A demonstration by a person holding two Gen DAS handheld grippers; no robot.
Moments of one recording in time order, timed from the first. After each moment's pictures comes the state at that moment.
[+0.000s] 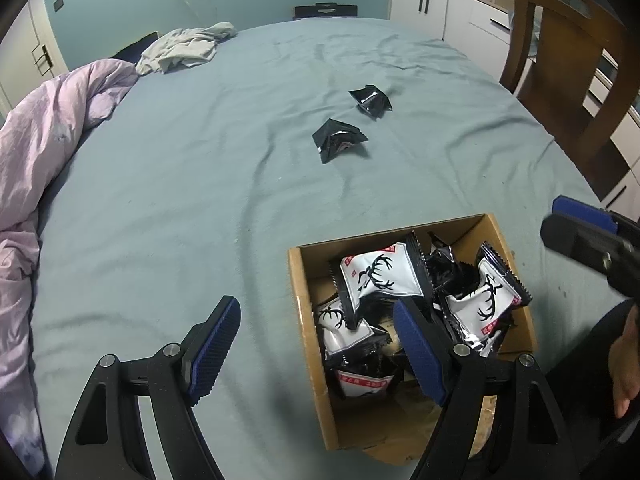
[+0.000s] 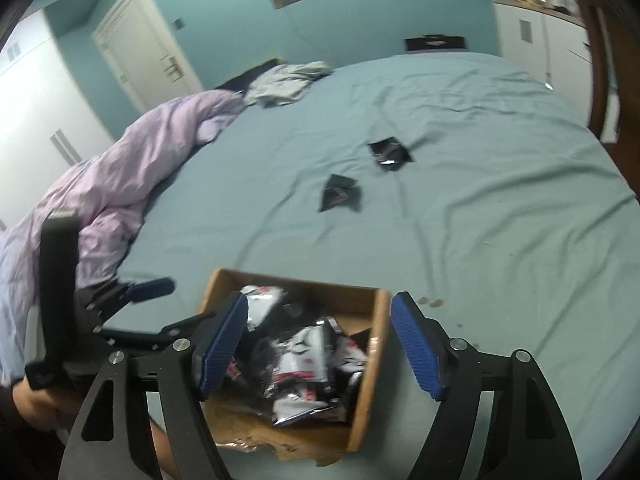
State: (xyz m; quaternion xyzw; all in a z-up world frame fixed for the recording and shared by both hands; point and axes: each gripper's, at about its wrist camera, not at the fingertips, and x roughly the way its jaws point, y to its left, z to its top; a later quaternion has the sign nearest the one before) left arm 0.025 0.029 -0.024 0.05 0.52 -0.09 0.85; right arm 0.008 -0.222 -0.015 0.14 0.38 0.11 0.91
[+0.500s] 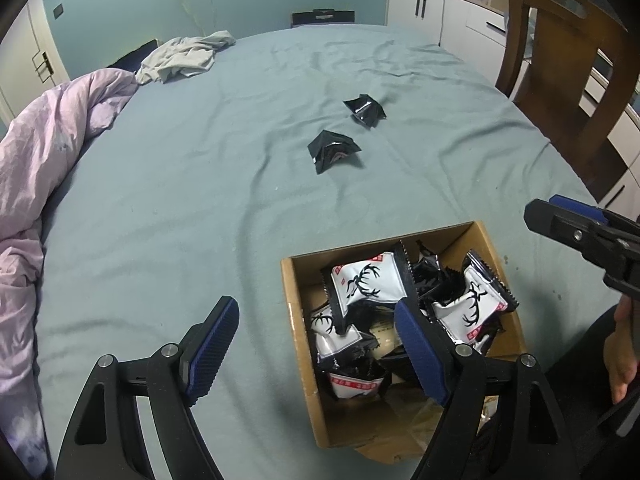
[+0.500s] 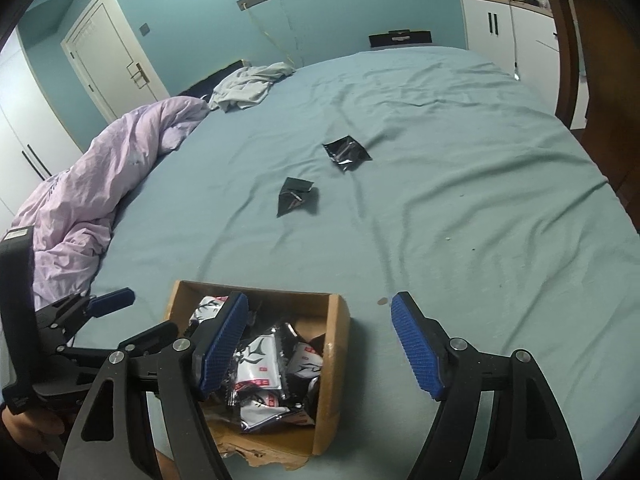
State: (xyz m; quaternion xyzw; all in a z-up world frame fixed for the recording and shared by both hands) left arm 0.021 0.023 -0.012 0.05 0.51 -0.09 0.86; right arm 0.010 -0.225 -0.005 0.14 0.39 0.05 0.91
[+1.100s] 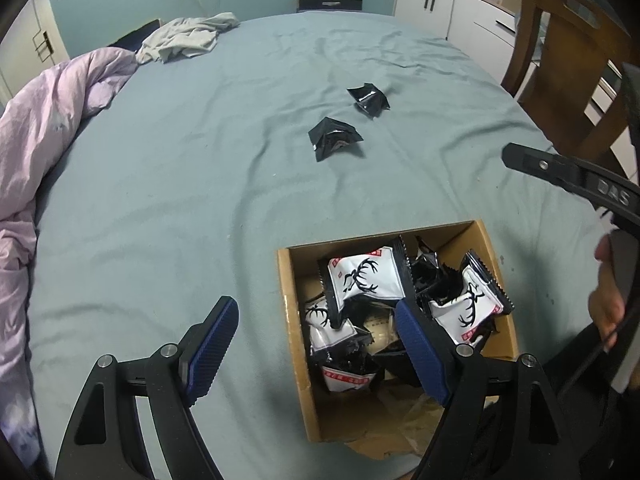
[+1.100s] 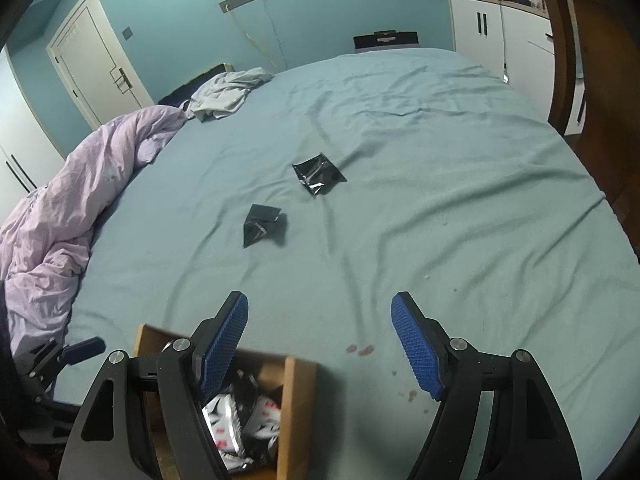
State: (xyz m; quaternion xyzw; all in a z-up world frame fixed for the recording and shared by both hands) left arm 0.029 0.025 -0.014 0.03 0.54 -0.09 0.84; right arm 0.060 -0.245 -0.005 0.14 0.40 0.03 0.91
